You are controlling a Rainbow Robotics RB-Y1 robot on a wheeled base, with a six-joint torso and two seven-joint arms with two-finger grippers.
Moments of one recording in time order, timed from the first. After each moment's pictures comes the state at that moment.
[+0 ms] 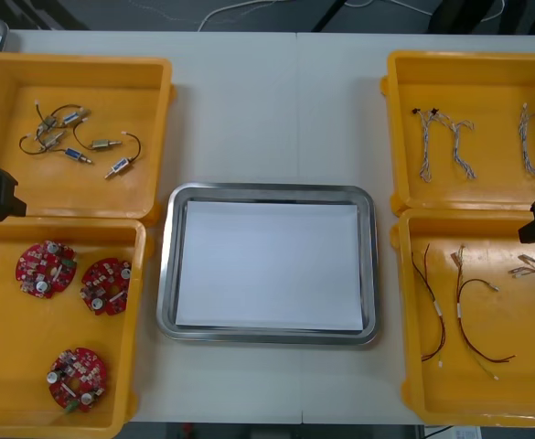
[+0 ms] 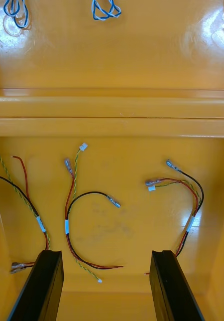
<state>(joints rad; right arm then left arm) -0.26 -0.88 -0.18 -2.10 -0.91 1.87 1.17 -0.30 0.81 0.23 -2.00 0.80 1.83 -1.23</state>
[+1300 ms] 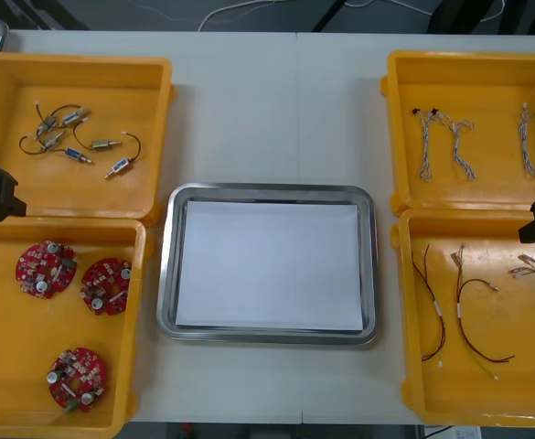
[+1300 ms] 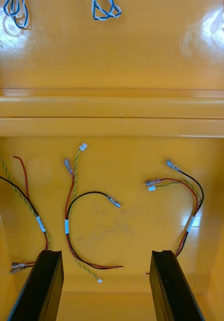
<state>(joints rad) -0.26 -0.88 -0.18 -2.10 -0.91 1.87 1.17 -0.30 0.81 0.23 -2.00 0.80 1.83 -1.23</state>
